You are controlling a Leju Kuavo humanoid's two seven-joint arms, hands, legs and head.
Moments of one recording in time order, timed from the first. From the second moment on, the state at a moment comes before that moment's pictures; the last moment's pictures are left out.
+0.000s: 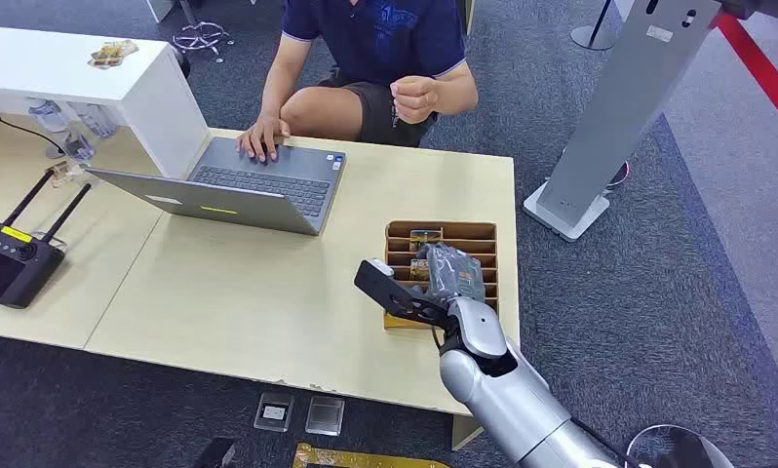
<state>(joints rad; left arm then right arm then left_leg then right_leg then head) -0.13 0.07 -1.19 -0.20 1.38 0.09 0.07 -0.60 0.15 0.82 -1.02 0.84 -0.10 0.51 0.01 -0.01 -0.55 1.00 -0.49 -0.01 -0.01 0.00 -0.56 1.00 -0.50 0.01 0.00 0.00</state>
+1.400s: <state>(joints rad) -0.13 0.07 -1.19 -0.20 1.38 0.08 0.06 -0.60 0.15 0.82 -1.00 0.84 -0.11 0.50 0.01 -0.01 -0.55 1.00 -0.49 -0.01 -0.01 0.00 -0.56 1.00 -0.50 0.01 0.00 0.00</state>
